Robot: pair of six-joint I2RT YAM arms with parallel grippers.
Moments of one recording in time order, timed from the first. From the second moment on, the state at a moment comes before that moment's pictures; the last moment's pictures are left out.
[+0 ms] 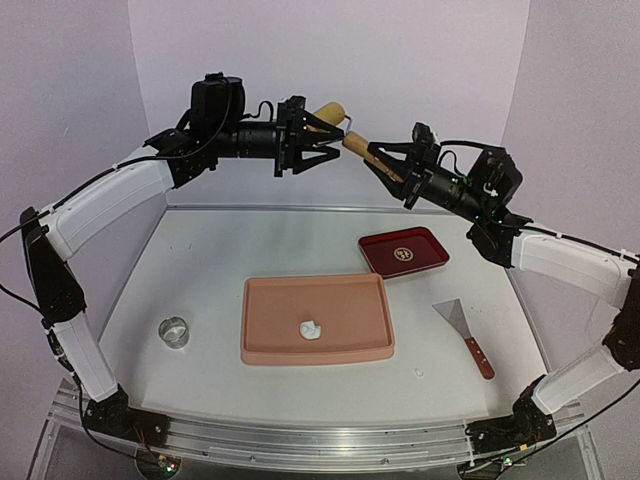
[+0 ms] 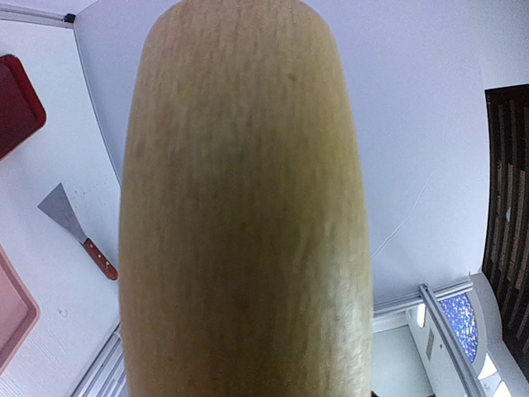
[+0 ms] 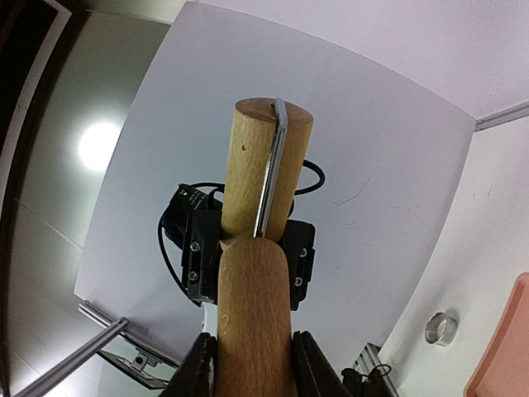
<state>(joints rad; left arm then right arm) -0.73 1.74 1.86 -0.18 0.79 -1.22 0.60 1.43 1.11 0.63 -0.60 1.37</state>
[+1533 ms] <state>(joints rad) -0.73 1.55 1.23 -0.87 0.12 -0.91 0.73 1.57 1.43 -0.81 -0.42 1.00</state>
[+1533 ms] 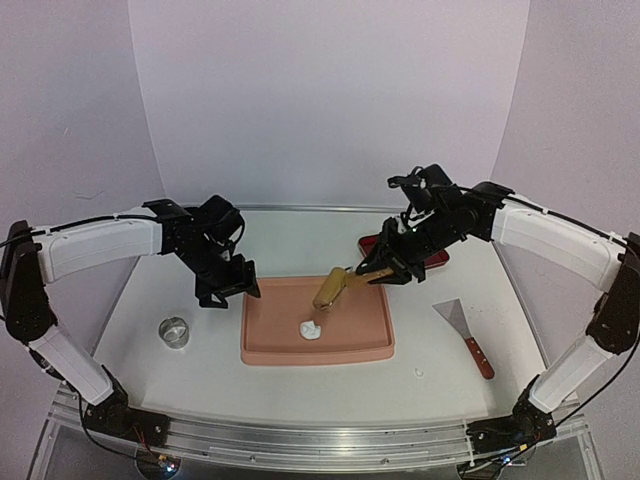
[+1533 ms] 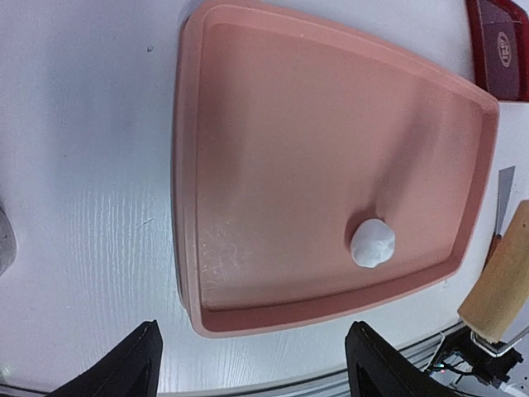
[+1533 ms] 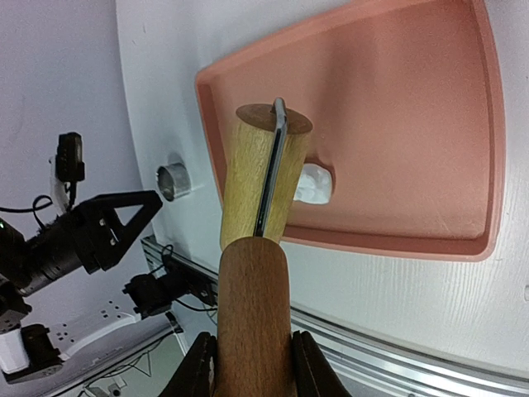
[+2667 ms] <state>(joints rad) -0.72 1.73 1.08 -0.70 0.14 -0.87 0.88 1.87 1.65 -0.89 -0.34 0.87</state>
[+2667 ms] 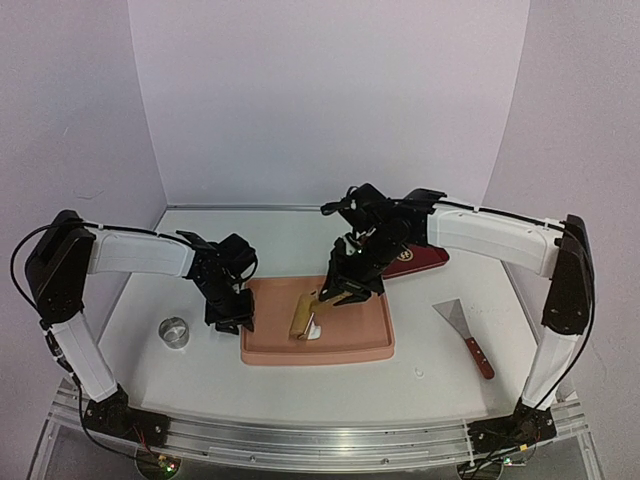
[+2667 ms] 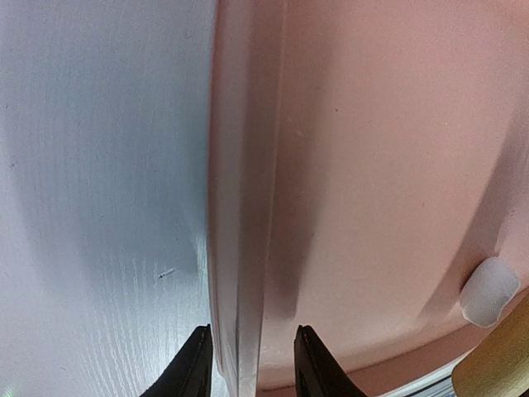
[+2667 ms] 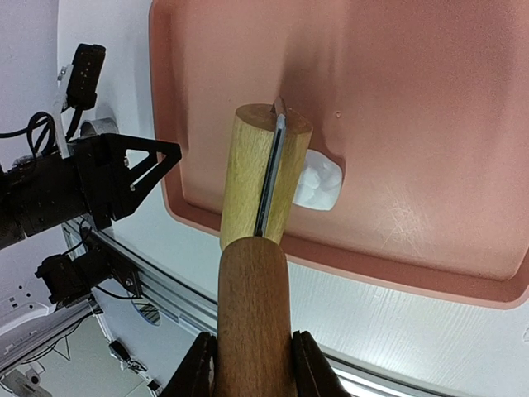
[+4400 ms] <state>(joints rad) -0.72 1.81 1.12 -0.69 0.16 -0.84 0.77 2.00 1.53 -0.62 -0.50 0.64</state>
